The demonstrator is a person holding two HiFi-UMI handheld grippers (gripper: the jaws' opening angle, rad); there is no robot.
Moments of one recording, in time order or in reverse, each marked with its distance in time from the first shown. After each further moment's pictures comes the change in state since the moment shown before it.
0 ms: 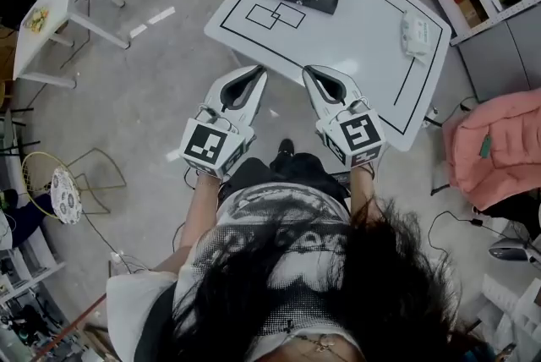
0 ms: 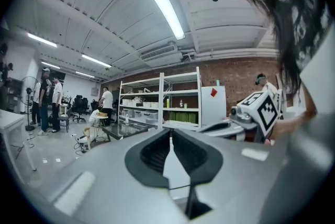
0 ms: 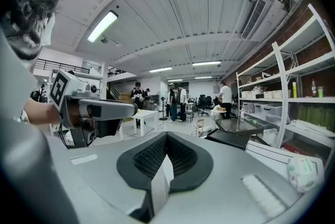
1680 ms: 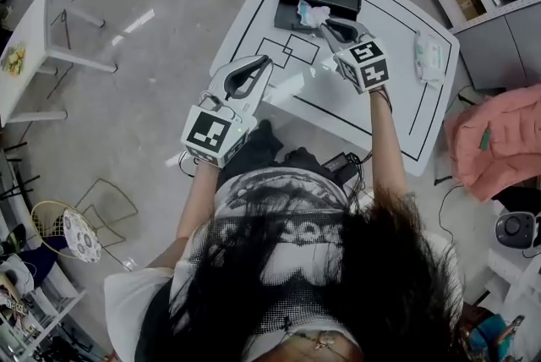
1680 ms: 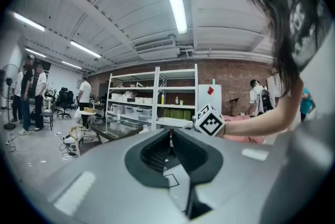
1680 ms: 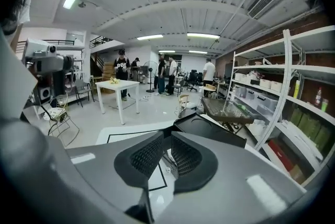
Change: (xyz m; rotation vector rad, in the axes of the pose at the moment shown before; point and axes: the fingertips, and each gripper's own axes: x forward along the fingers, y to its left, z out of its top) left arm 0.116 0.174 -0.008 -0.011 0.041 -0.155; right arm 0.235 -0.201 -0.050 -0.059 0.342 -0.109
